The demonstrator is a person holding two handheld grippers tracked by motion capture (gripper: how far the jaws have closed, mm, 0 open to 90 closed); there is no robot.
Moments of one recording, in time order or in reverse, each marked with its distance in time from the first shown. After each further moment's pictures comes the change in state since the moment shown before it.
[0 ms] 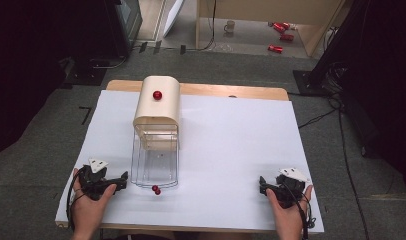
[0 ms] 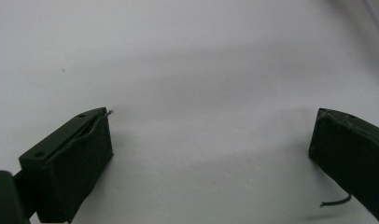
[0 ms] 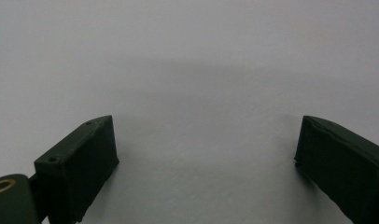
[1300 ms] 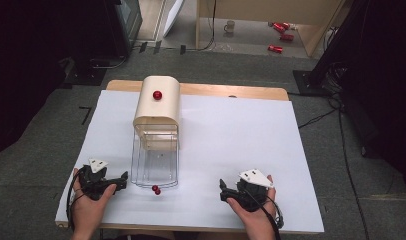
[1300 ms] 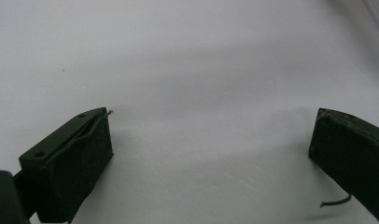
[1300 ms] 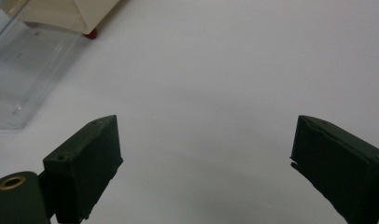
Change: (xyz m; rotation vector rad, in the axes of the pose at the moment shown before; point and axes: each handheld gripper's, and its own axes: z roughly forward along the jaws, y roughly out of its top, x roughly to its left) left arm 0.000 0.000 0.000 0.001 0.000 0.002; right arm 0.121 0.026 -0.046 -0.084 0.201 -0.087
